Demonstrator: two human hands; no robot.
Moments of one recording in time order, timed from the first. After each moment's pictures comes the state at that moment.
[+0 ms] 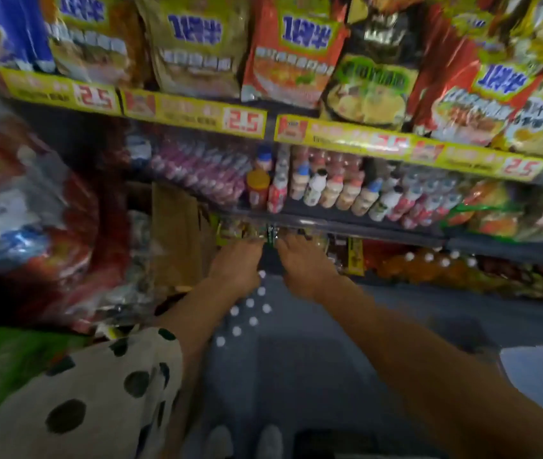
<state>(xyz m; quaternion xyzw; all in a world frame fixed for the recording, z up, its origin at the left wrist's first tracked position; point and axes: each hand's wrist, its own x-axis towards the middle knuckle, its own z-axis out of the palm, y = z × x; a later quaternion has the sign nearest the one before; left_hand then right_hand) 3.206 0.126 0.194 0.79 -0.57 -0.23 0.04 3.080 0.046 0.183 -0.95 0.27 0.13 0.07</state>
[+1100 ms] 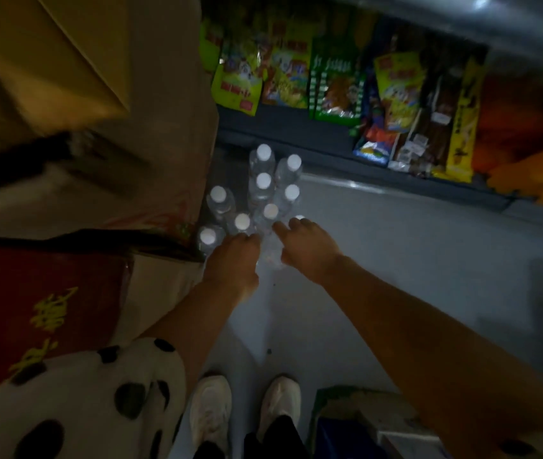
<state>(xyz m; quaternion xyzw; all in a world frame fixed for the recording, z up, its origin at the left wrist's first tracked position) 3.203 0.184 -0.260 0.81 -0.47 -0.36 -0.02 3.103 0.073 -0.284 -0.93 0.23 0.25 0.13</state>
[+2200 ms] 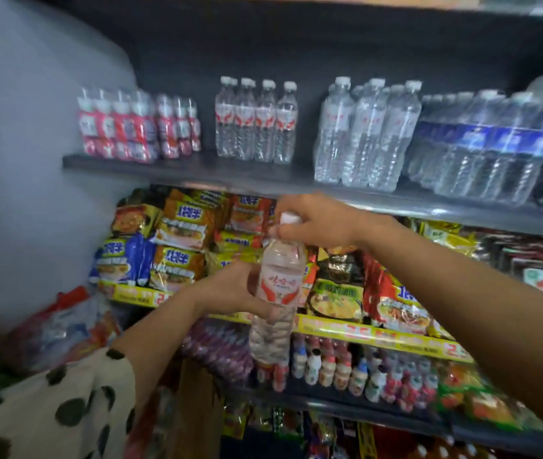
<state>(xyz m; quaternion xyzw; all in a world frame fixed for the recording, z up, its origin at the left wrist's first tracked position) 3.243 0.161 0.521 0.64 -0.60 -0.33 0.35 3.099 0.042 0.625 -0.98 0.11 -0.14 0.05</state>
